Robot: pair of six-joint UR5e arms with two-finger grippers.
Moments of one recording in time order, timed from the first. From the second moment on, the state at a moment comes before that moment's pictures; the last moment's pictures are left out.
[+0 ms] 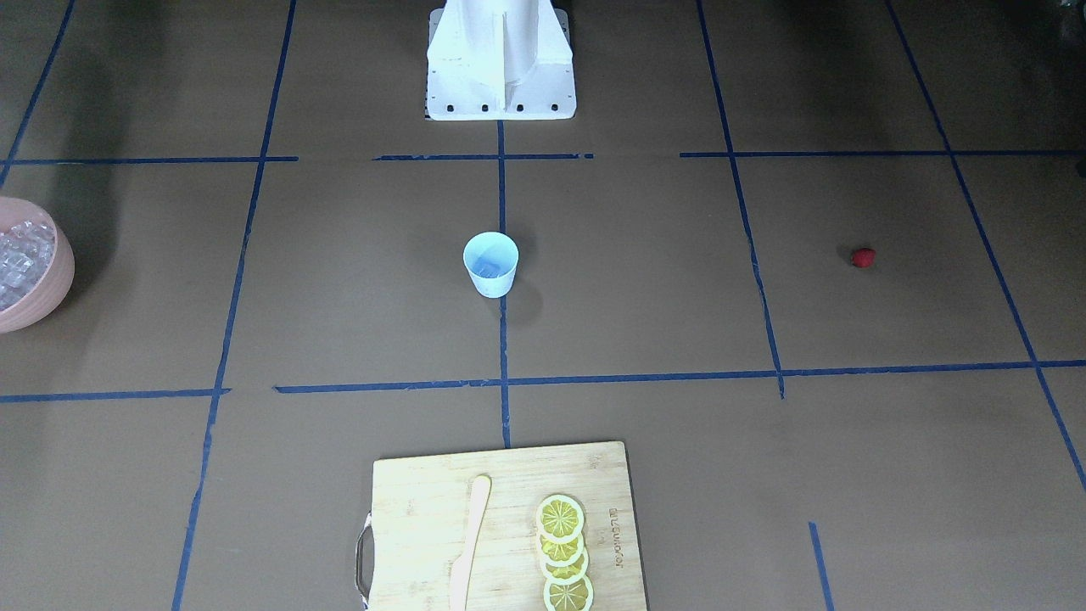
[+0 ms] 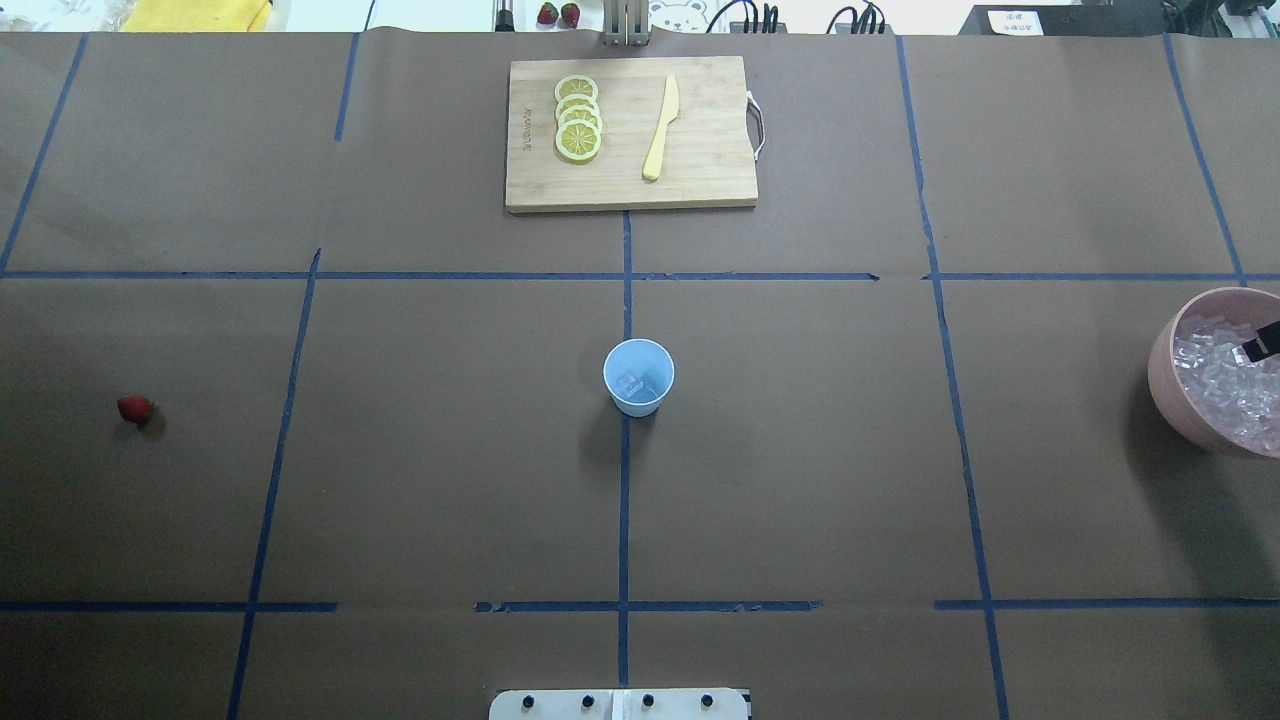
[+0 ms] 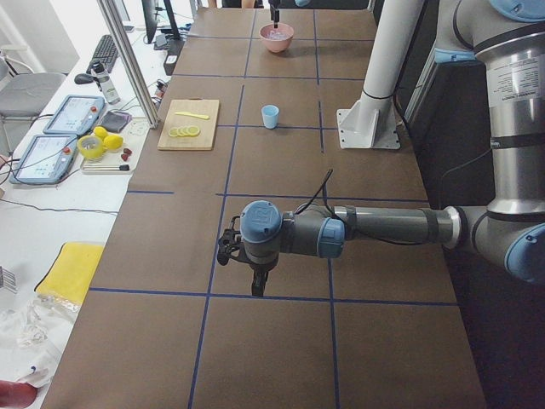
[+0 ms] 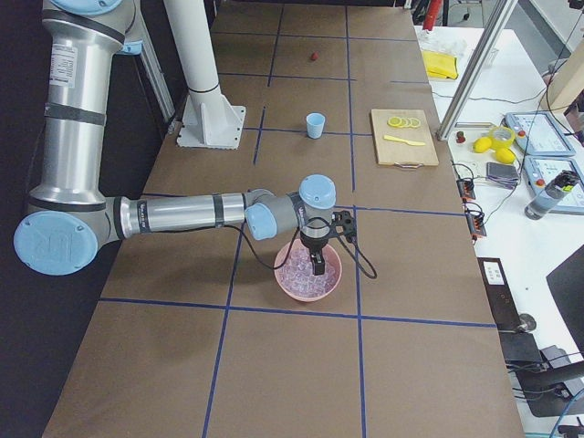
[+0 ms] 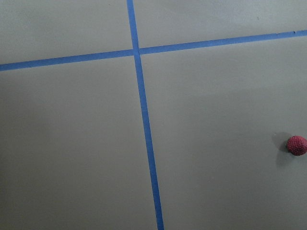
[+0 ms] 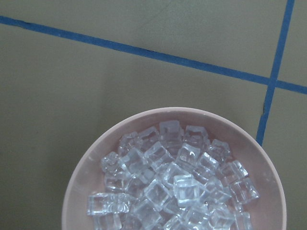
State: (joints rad) left arm -1.54 -1.38 -1.77 -1.66 -2.44 0.06; right arm 1.26 -1.72 1.77 -1.29 2.30 0.23
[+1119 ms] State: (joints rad) left arm -1.54 -1.38 -1.77 -1.66 -2.47 0.06; right arm 1.20 -1.70 1.69 -1.23 2.29 0.25
